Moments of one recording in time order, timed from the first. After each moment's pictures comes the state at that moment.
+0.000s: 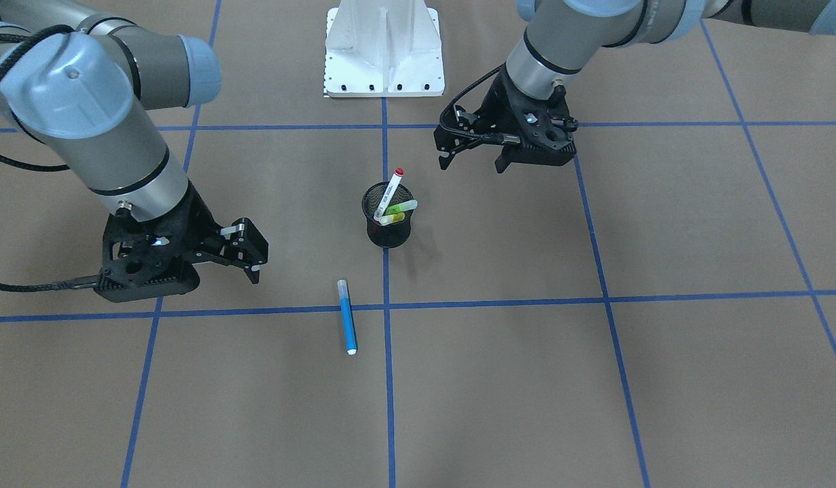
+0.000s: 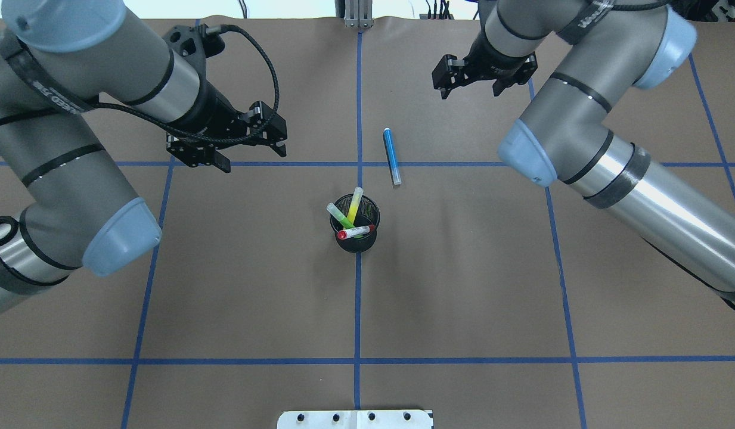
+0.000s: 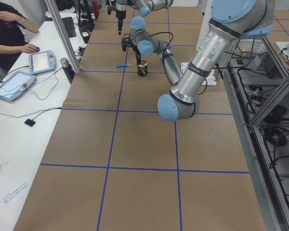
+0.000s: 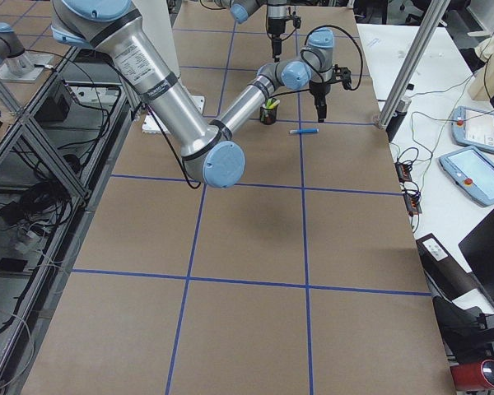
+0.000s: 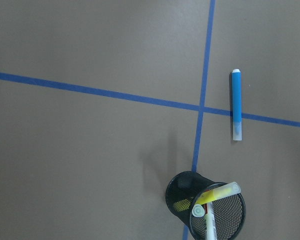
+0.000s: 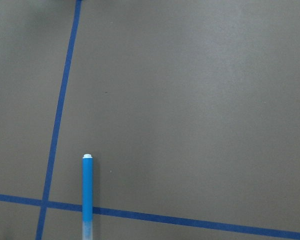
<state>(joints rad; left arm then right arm) -0.73 -2.20 -1.87 -1.65 -2.13 -1.28 0.96 -0.87 1.64 -1.61 2.10 0.82</state>
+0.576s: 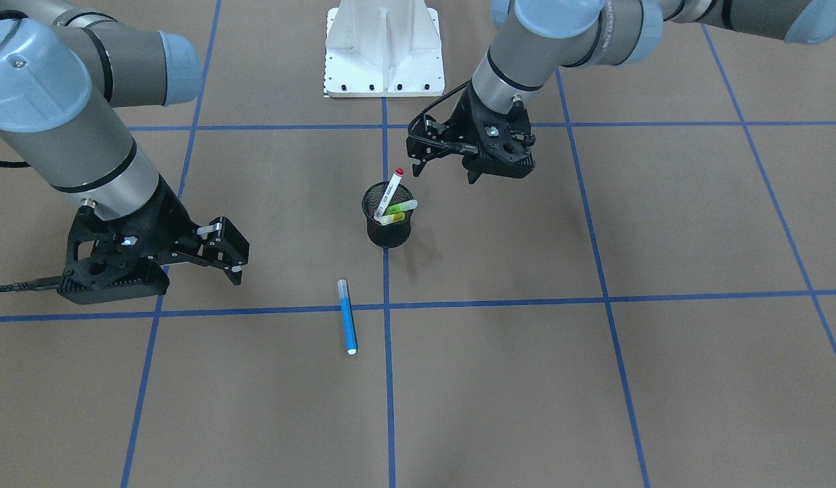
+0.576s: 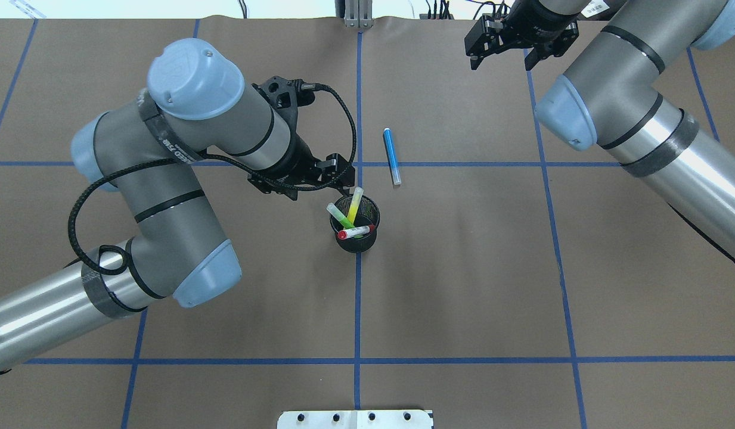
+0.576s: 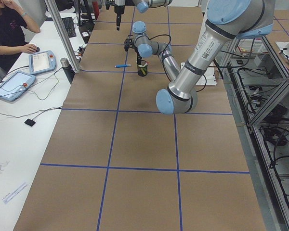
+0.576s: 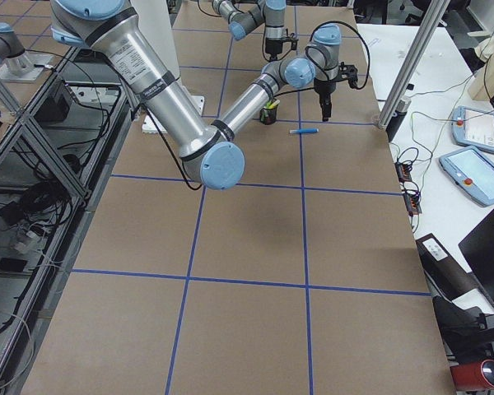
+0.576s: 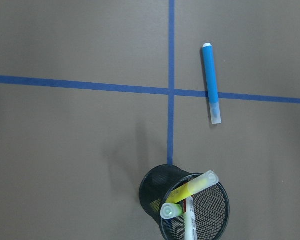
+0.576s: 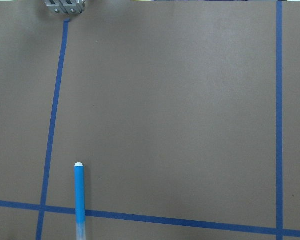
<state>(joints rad) -0.63 -2.27 -1.72 -1.76 -2.10 -1.18 1.00 -0.87 1.64 -1.62 2.14 0.82</state>
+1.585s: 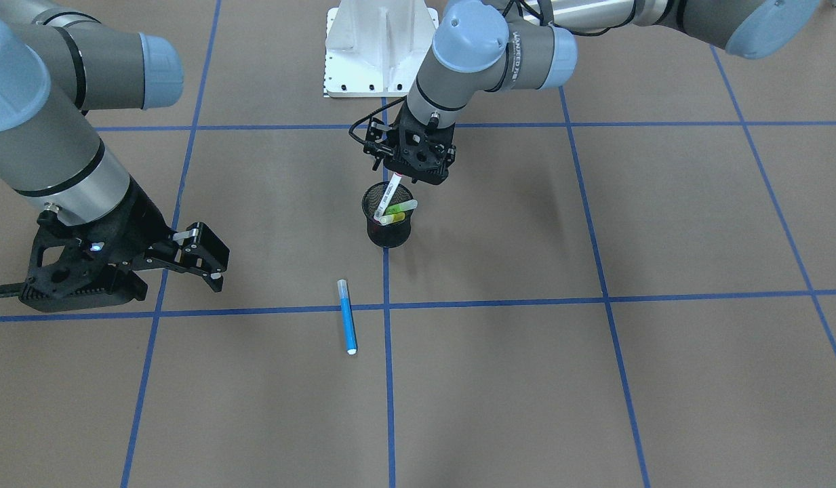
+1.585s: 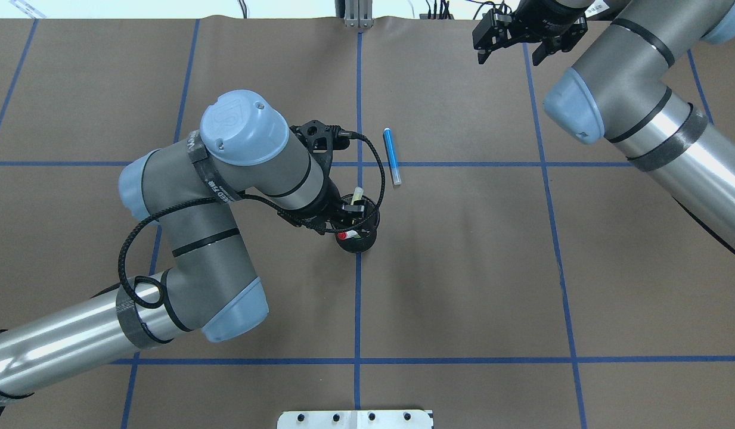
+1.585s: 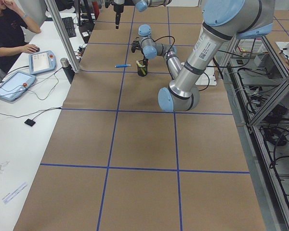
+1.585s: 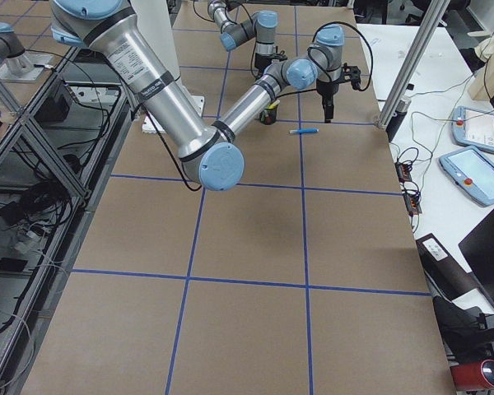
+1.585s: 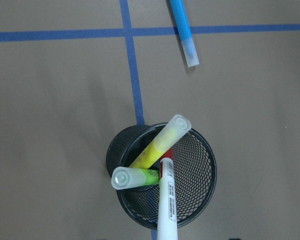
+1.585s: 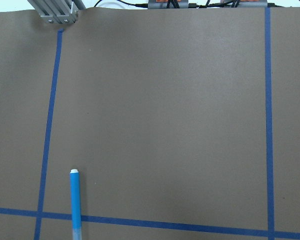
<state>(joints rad) -0.55 -2.31 -1.65 -1.77 -2.08 -1.07 1.02 -0.88 1.64 -1.61 2.14 0.82</state>
